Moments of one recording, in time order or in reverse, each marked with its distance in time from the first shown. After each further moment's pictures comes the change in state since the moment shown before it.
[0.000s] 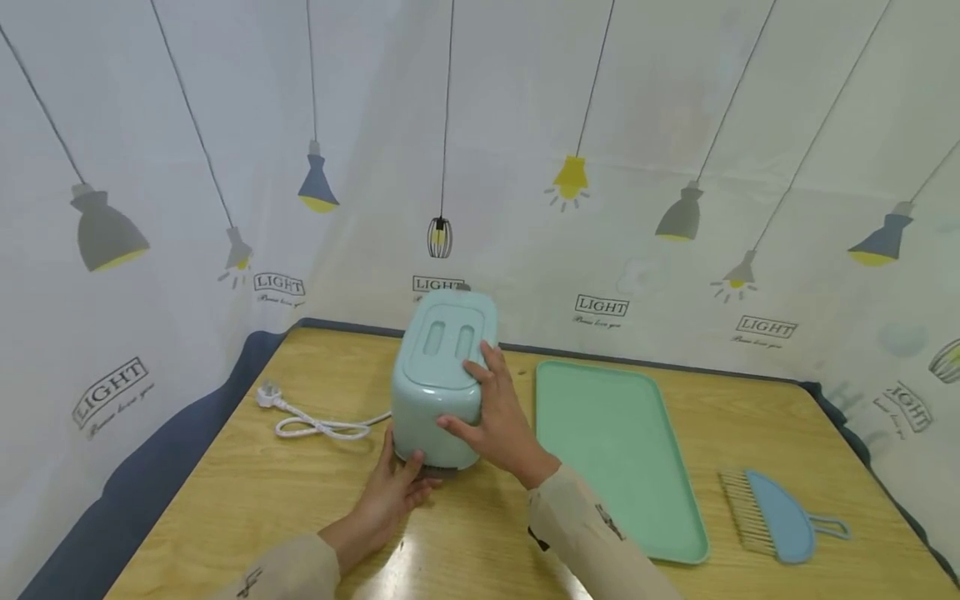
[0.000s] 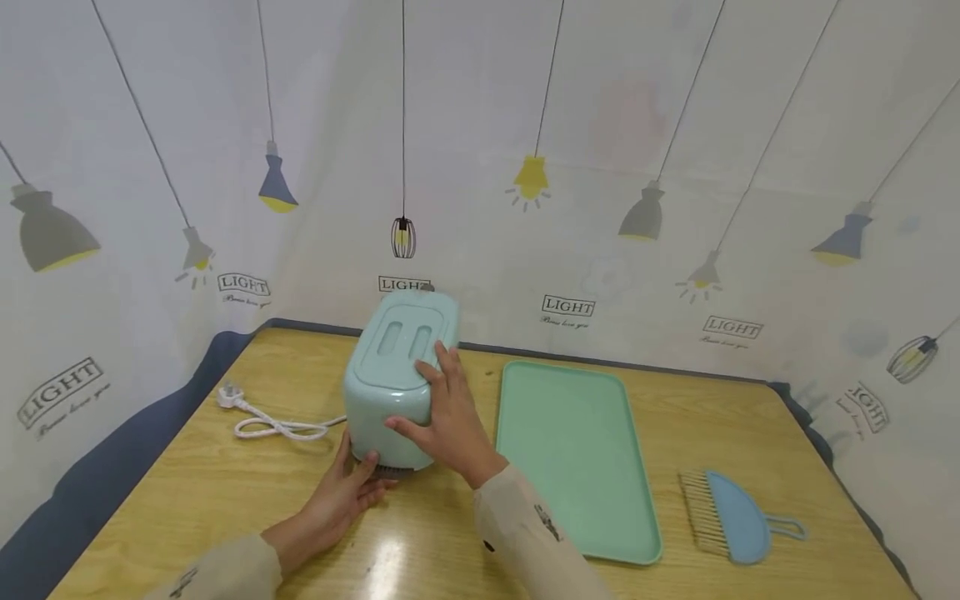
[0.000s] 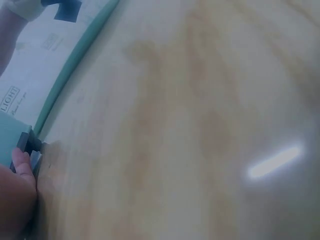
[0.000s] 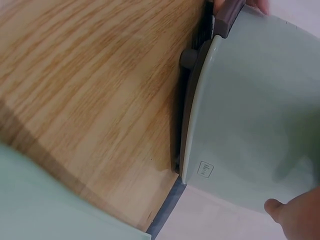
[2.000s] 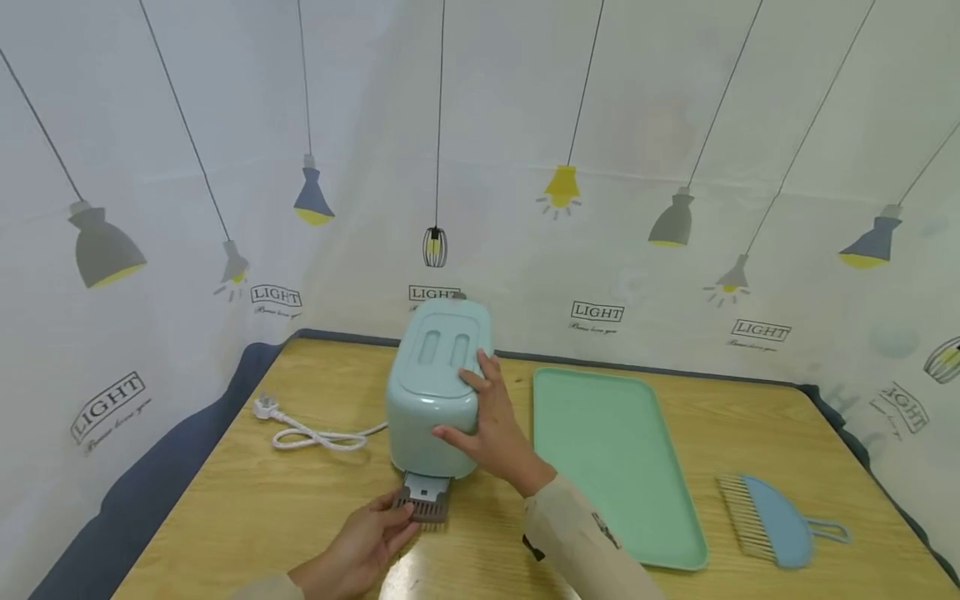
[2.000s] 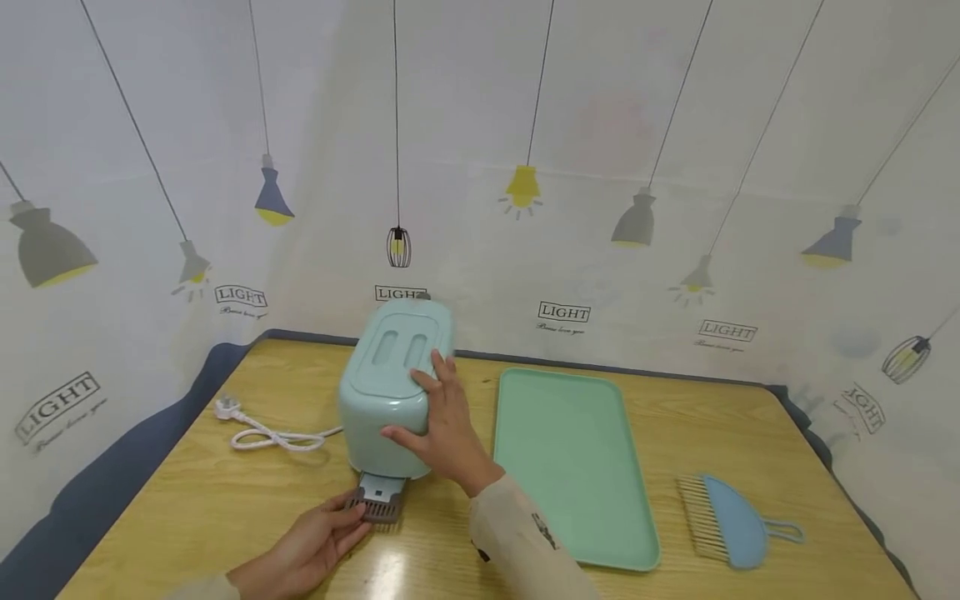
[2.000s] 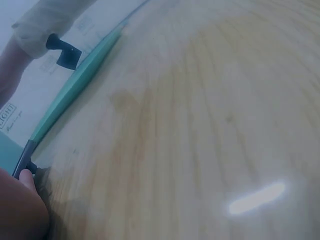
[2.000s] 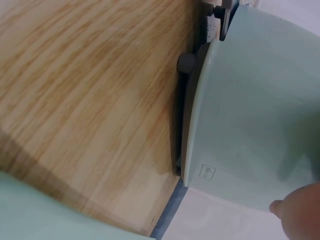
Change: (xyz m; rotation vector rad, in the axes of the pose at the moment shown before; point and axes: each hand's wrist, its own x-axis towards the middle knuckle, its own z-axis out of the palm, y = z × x) left_hand -0.041 0.006 -0.012 -0.143 -0.009 -0.210; right_hand -0.002 0.001 0.006 0.092 0.020 0.022
